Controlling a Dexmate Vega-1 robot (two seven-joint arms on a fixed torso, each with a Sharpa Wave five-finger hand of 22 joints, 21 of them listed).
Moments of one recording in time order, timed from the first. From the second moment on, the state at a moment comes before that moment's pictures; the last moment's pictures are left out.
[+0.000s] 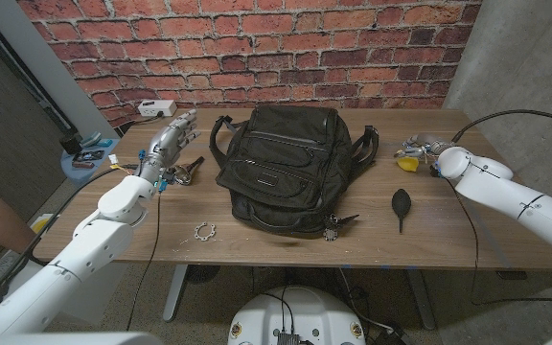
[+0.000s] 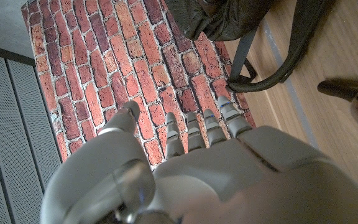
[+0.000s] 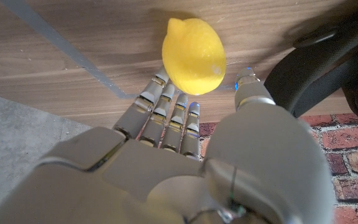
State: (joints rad) left arm 1.14 0.74 0.13 -1.67 -0.68 -0.25 0.06; left_hand 0.59 0.16 0.51 -0.13 0.27 0.28 -0.08 0.19 0.19 0.16 0.02 0.20 0.21 0.14 0.08 0.17 0.17 0.21 0.11 0.21 0.19; right arm -0.71 -0.96 -0.57 -1.65 -0.05 -0.55 -0.06; right_hand 0.92 -0.05 0.28 -0.12 0.20 0.40 0.00 0.18 0.20 0.45 -0.01 0.18 0.24 0.44 -0.05 0.22 0.34 0.67 -0.06 0.22 0.18
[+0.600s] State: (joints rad) left arm 1.11 0.73 0.14 -1.64 -0.69 -0.26 0.05; left_hand 0.59 0.16 0.51 -0.13 0.26 0.26 -0.07 0.19 0.19 0.15 0.03 0.20 0.21 0.12 0.09 0.17 0.17 0.18 0.12 0.20 0.19; right arm -0.74 -0.97 -0.51 -1.67 0.03 -0.49 -0.10; right_hand 0.91 -0.05 0.28 -0.12 0.21 0.40 0.01 0.18 0.20 0.44 -0.02 0.18 0.23 0.44 -0.05 0.22 0.34 0.67 -0.06 0.22 0.18
